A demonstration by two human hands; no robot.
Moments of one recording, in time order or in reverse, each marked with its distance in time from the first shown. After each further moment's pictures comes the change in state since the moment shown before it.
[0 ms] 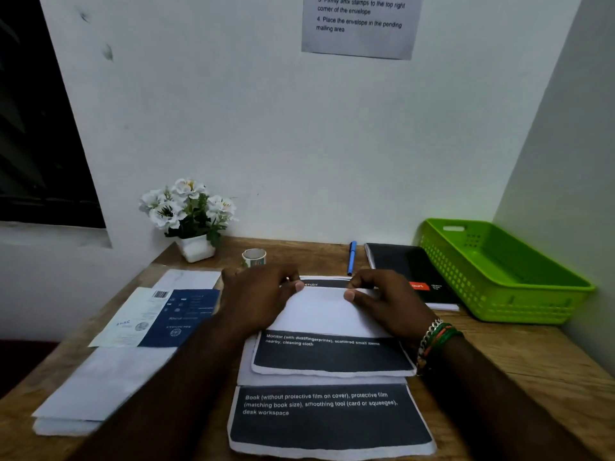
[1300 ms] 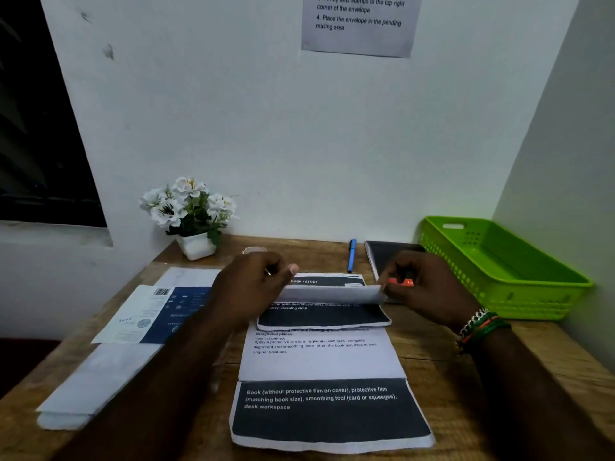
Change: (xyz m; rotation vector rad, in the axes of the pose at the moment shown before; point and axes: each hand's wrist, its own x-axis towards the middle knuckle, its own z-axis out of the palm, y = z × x) left_hand -0.001 -0.018 -0.006 -0.266 0.145 0.050; right_hand -0.011 0.006 -0.051 -0.020 0.079 0.024
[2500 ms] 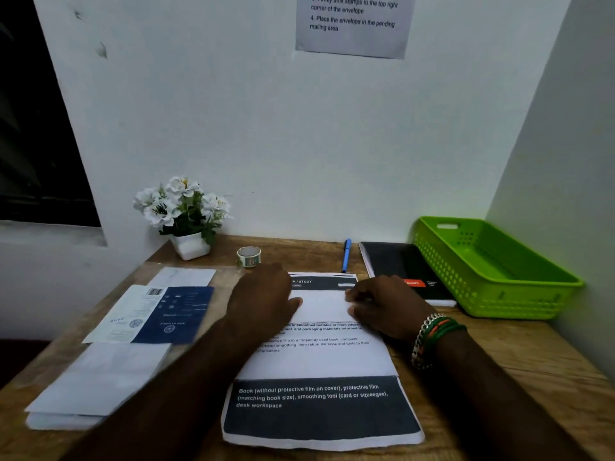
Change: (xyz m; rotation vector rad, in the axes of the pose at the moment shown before) left_hand -0.007 0.028 0.028 0.434 -0.138 0.046; right_hand 0.001 -0.015 0.037 -0.305 -0.283 0.163
